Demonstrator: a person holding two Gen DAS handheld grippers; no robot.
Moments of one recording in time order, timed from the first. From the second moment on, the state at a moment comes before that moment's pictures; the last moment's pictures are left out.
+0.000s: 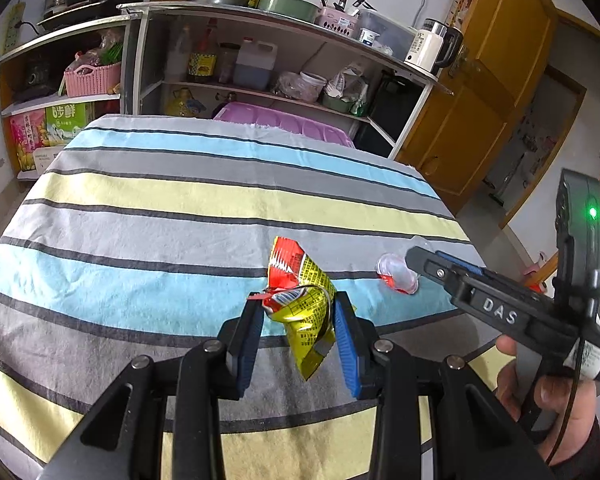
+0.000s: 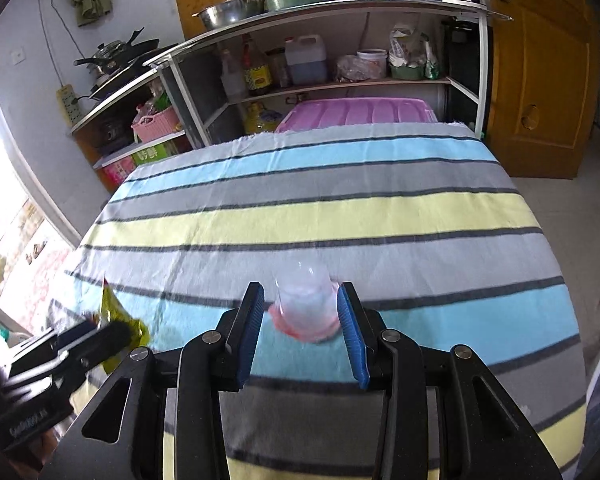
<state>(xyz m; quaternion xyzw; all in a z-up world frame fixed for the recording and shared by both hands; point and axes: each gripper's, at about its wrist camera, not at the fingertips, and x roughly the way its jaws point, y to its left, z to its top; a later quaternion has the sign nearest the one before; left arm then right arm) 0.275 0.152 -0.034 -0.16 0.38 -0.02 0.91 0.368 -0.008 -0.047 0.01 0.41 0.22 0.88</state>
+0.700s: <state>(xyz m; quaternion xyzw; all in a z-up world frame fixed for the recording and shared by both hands) 0.268 0.138 -0.031 -0.14 0.39 -0.02 0.91 0.334 -0.032 -0.031 0.02 0.39 0.23 0.89</state>
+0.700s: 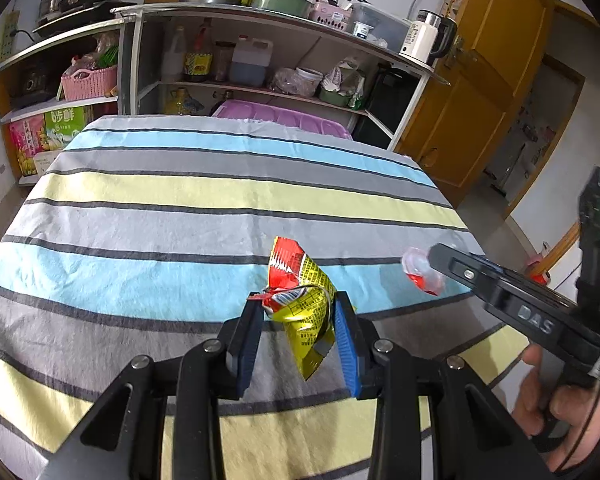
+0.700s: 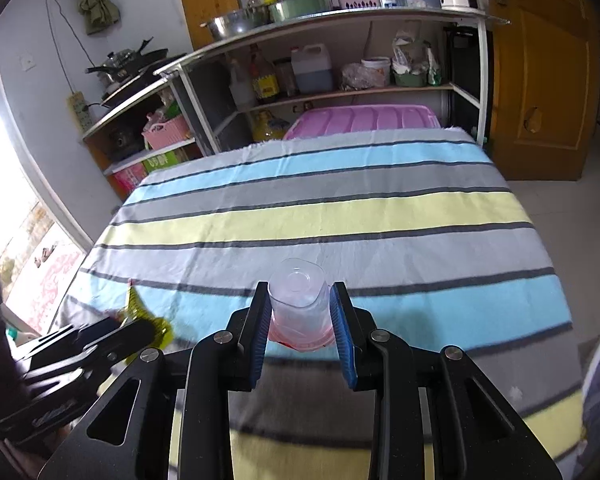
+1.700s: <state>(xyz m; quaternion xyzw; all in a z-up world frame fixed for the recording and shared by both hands) 0.220 -0.051 0.044 -0.05 0.34 -0.18 0.92 0.187 -0.223 0.036 0.07 0.32 0.11 0.94</state>
